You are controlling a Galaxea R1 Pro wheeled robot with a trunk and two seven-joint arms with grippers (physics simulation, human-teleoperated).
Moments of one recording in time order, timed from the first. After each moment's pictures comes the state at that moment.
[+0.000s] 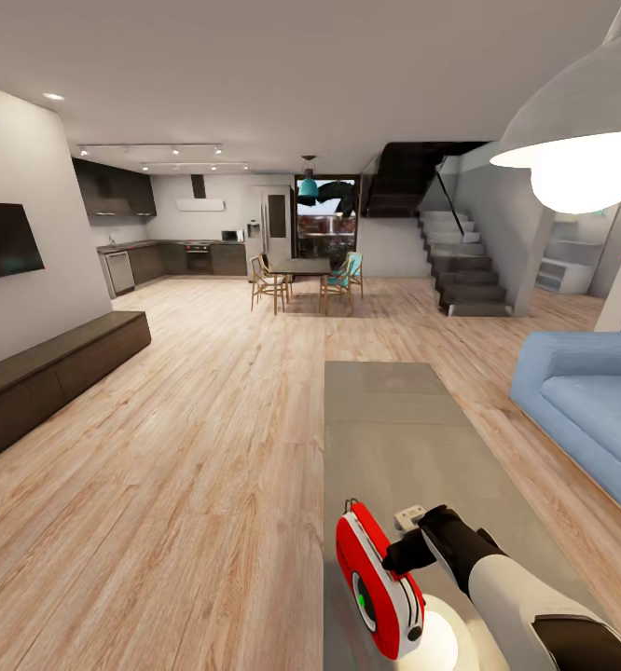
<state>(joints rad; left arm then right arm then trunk) -0.03 -0.02 0.41 -0.77 0.02 0.16 -0.20 -0.78 0.00 0.00 -0.28 0.39 0.57 0.42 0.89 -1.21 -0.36</state>
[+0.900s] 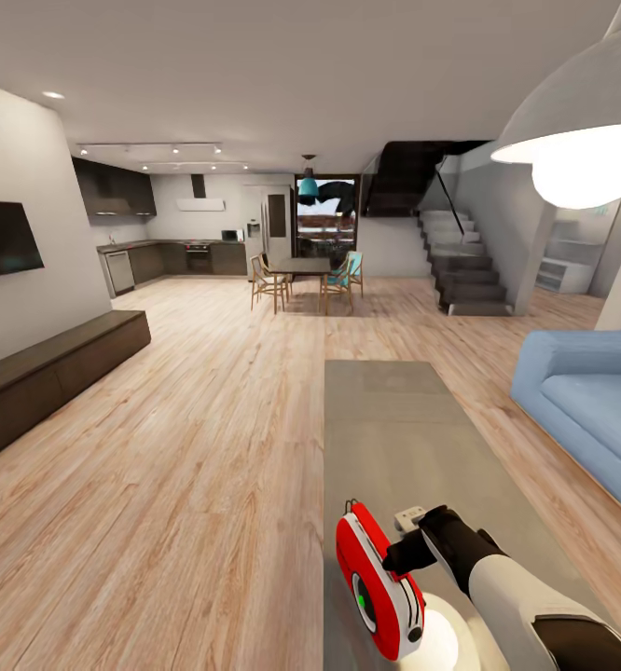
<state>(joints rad) -0.03 -0.02 0.41 -0.77 0.02 0.16 -0.20 -0.78 0.00 0.00 -0.28 0.39 0.58 0.42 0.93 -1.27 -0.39</state>
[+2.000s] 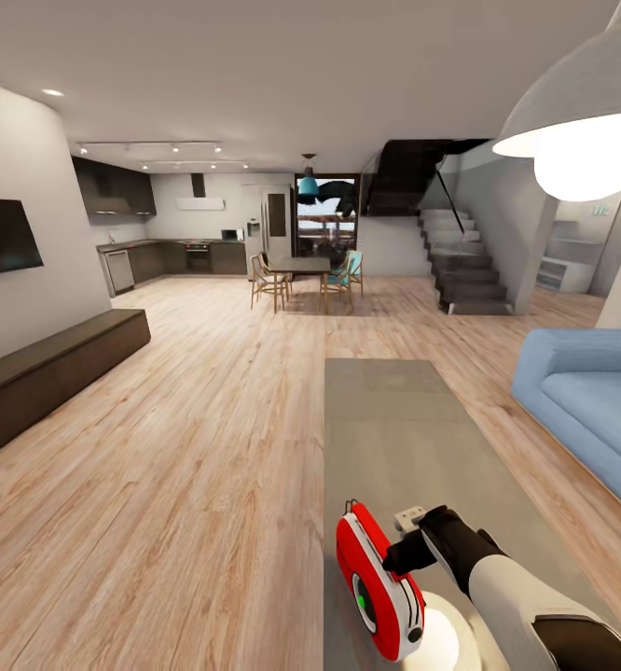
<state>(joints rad) -0.03 -0.02 0.41 -0.77 0.02 0.16 -0.20 -0.78 0.00 0.00 -0.28 0.39 0.58 0.42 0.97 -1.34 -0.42</state>
